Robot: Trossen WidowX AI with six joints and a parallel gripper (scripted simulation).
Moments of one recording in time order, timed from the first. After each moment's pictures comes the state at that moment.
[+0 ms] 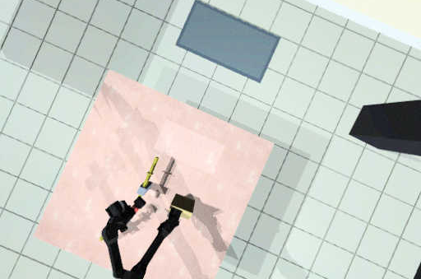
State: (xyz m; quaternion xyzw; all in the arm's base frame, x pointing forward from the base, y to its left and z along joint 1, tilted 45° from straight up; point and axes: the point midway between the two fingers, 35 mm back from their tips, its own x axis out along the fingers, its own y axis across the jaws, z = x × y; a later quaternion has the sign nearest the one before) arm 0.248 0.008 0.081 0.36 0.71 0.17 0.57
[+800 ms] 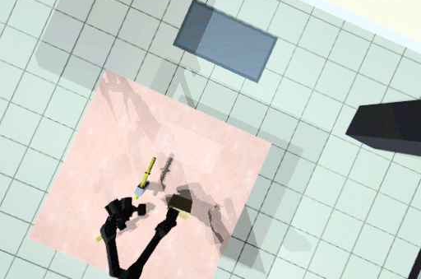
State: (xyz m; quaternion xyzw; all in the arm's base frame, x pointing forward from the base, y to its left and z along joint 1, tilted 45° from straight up) arm 0.247 0.014 0.073 0.56 0.73 -0.08 0.39
